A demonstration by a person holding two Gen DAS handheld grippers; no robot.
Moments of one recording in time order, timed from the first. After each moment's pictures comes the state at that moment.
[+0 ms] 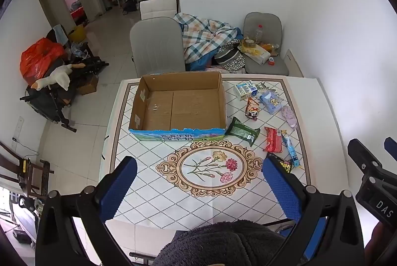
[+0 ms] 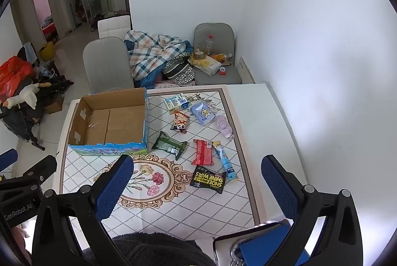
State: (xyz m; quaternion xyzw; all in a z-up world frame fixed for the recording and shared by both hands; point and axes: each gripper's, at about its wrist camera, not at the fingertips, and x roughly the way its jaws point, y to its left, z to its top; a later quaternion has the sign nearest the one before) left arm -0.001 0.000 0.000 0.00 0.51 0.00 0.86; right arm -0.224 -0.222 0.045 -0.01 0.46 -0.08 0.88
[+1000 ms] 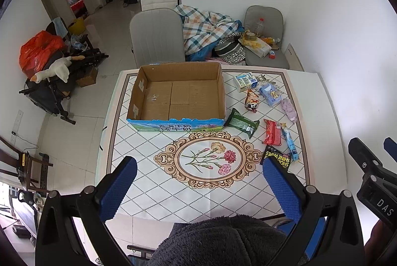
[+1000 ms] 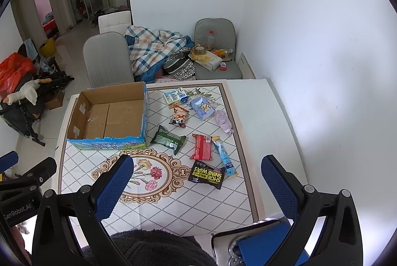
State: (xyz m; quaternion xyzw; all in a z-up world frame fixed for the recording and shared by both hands) left arm -0.005 0.002 -0.004 0.00 0.53 0.00 0.85; right arm -0.226 -0.225 0.038 -0.01 0.47 -0.08 0.88
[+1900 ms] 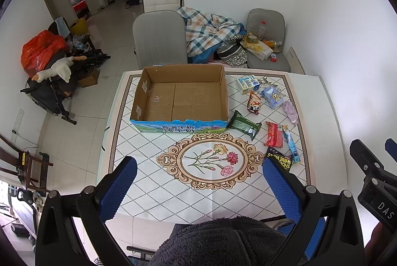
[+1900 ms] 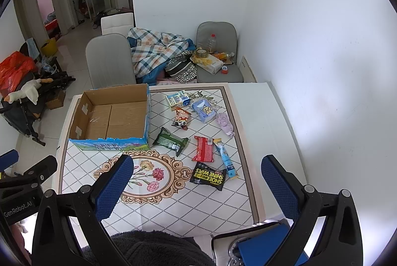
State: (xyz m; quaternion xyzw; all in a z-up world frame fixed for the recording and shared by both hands) left arm -0.006 0.003 -0.005 0.00 0.52 0.01 0.85; right arm -0.227 -0.219 0.041 -0.02 0.47 -0.07 0.88
